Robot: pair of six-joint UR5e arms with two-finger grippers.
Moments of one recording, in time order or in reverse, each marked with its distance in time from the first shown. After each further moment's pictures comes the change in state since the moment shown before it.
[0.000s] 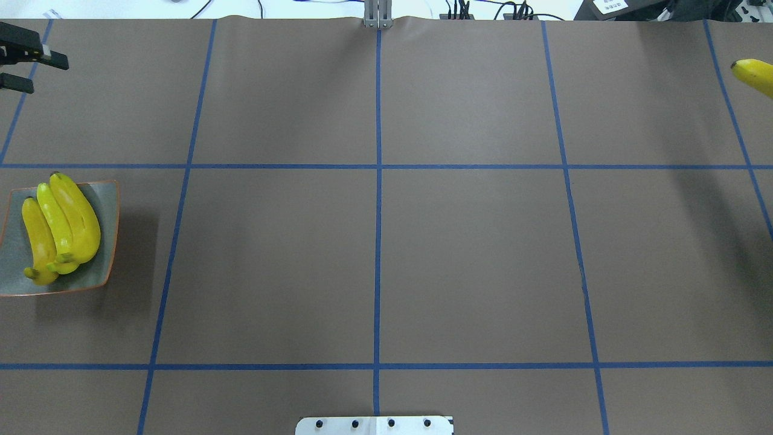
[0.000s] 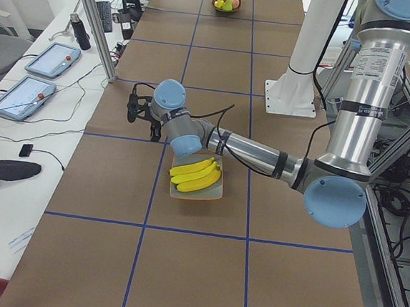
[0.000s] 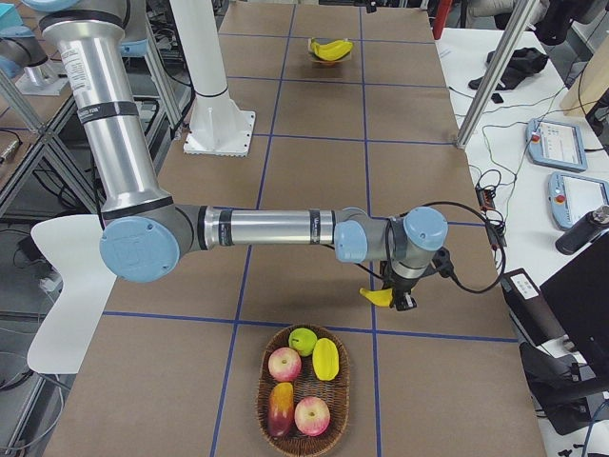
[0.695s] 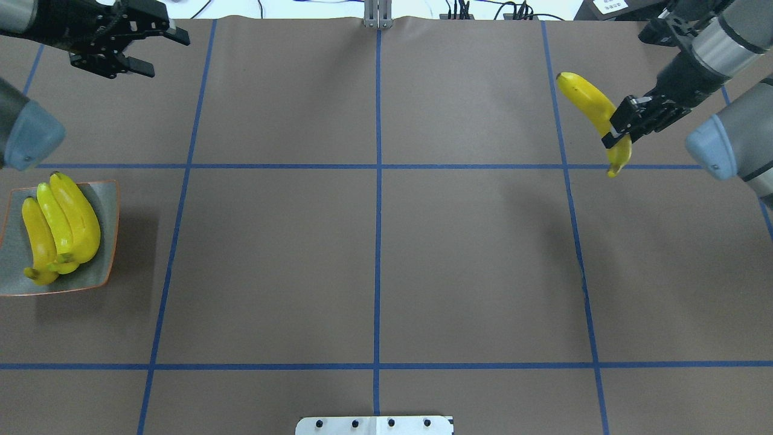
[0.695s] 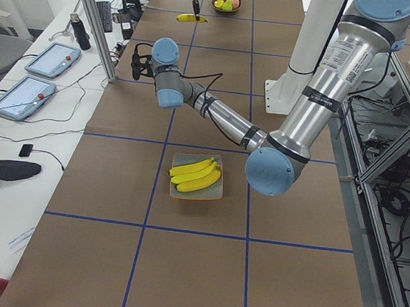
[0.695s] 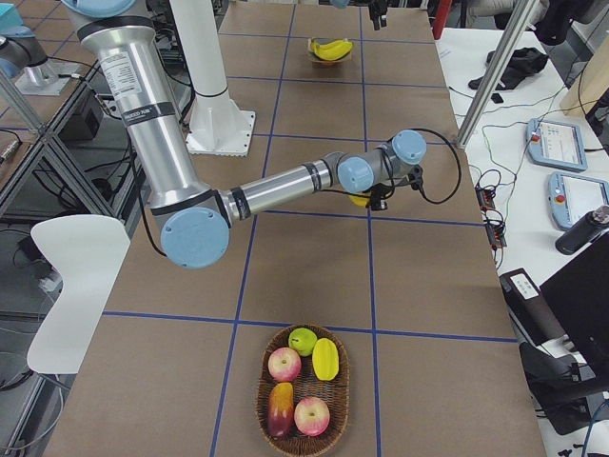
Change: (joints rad) left arm 0.164 -0.223 0.032 -0.008 0.091 -0.235; right arm -0.303 0.121 0.164 0.013 0.258 0.538
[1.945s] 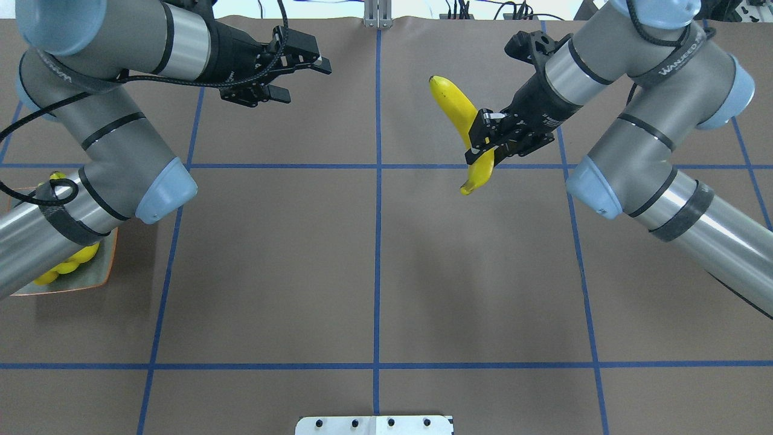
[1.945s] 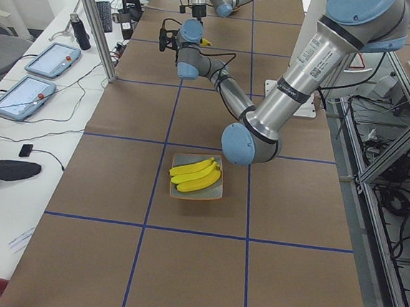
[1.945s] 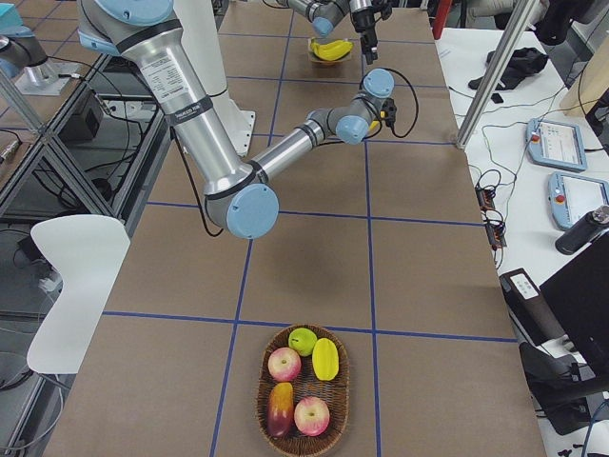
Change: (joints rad) left arm 0.266 -0.185 0.001 -0.014 0.280 -0.095; right arm -0.268 0.173 0.044 0.399 -0.186 0.791
